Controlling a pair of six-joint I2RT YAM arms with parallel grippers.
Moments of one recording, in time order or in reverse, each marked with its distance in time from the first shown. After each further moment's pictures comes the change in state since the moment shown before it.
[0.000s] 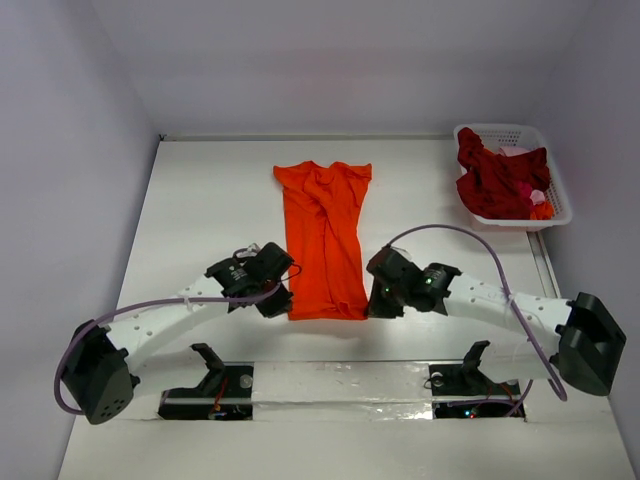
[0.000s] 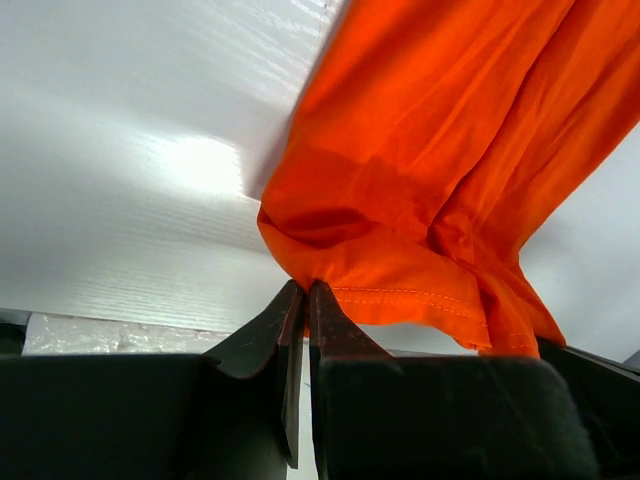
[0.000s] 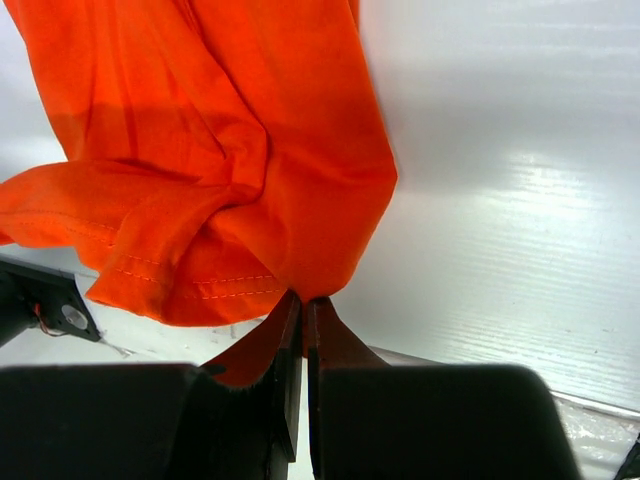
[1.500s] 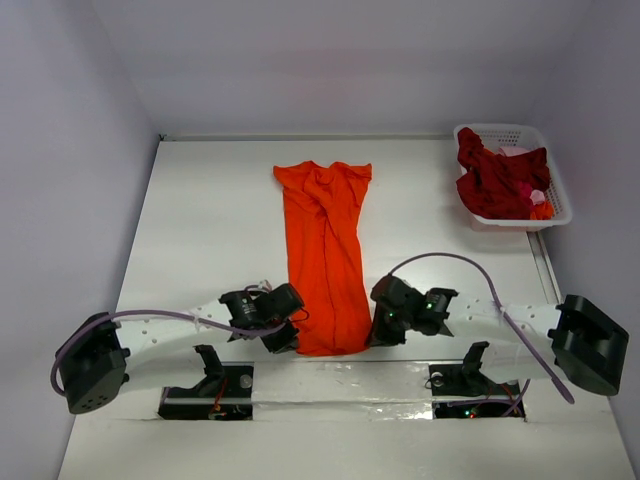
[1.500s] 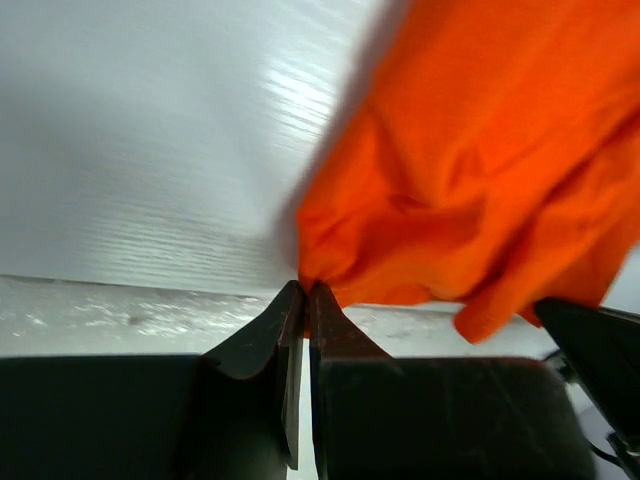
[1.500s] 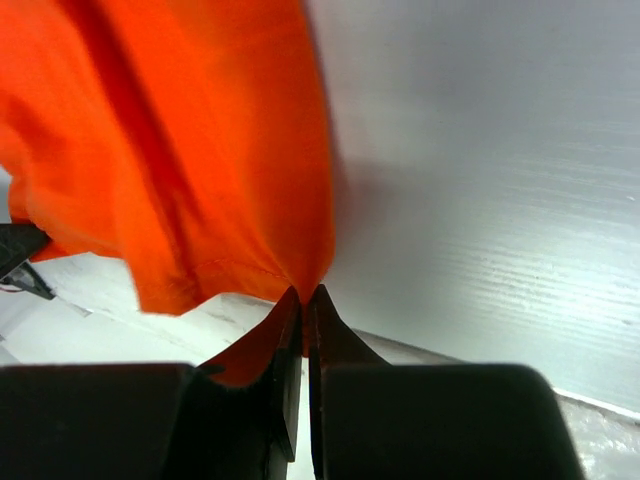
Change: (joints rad) left arm -0.248 -0.023 -0.248 0.143 0.064 -0.212; right arm 0.085 -0.006 -0.243 0.200 -0.130 0.135
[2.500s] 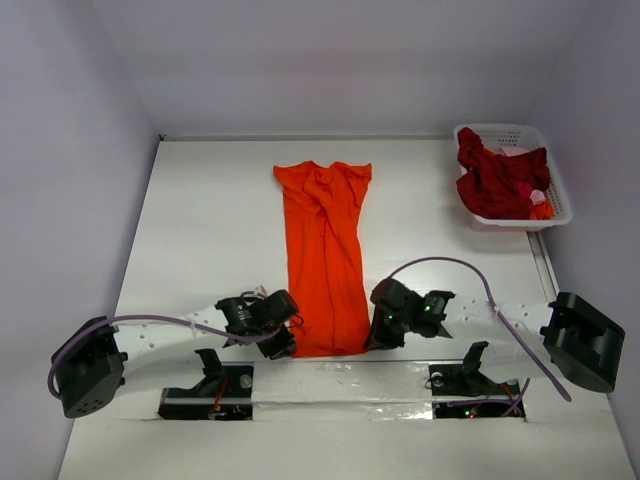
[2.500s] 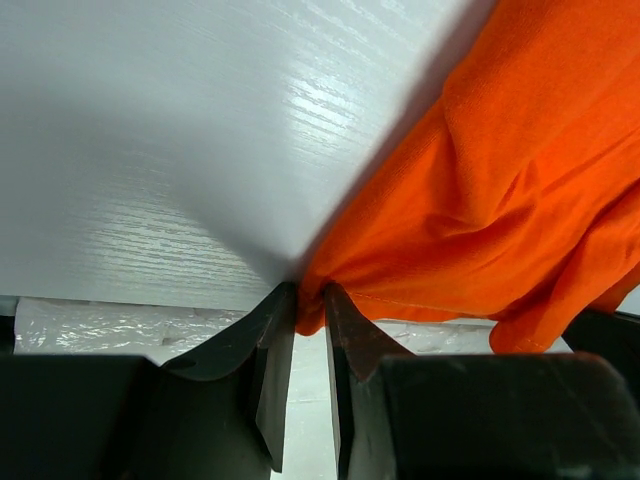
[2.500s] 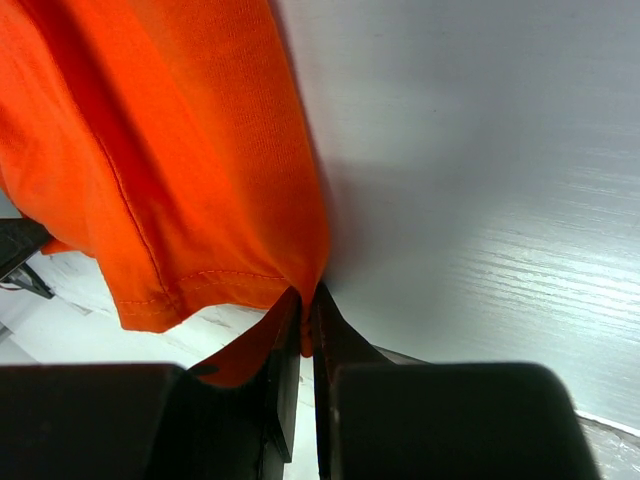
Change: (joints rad) left arm 0.000 -0.044 -0.062 0.022 0.003 -0.010; right arm 0.000 0.017 -0.027 0.047 -0.028 0.020
